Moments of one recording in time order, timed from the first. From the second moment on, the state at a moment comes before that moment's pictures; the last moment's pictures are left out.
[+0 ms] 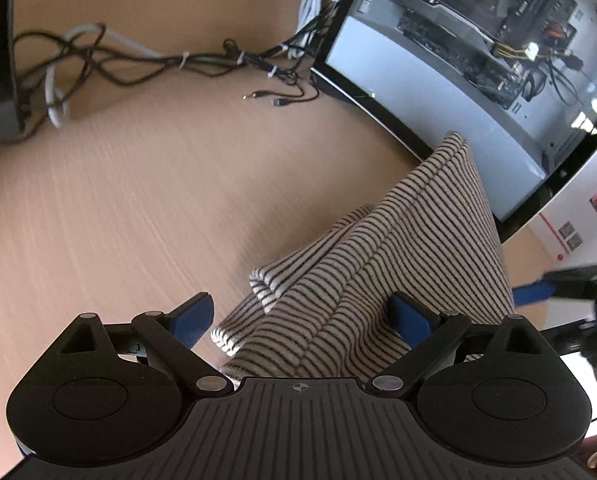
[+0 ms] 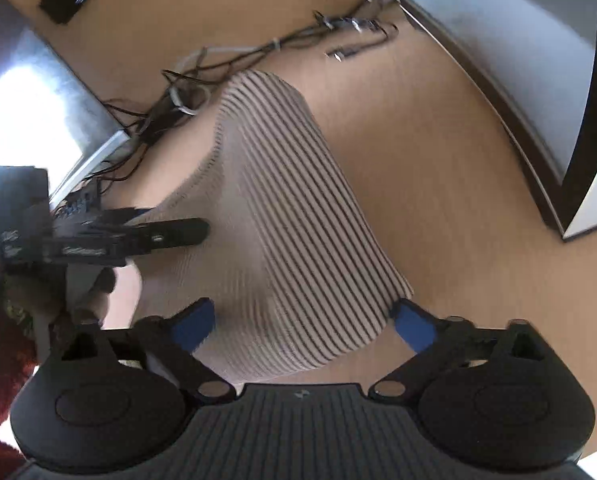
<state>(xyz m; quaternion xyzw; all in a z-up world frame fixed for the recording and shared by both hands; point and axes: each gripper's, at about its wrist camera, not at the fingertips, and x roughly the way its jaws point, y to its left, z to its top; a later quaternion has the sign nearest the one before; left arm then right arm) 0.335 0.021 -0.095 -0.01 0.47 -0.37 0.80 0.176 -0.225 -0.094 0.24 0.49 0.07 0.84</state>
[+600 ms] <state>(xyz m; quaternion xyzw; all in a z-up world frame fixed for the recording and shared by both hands) 0.285 0.057 -0.096 -0.09 0.50 -0.30 0.81 0.303 -0.107 -0.076 0.03 0.42 0.16 0.89</state>
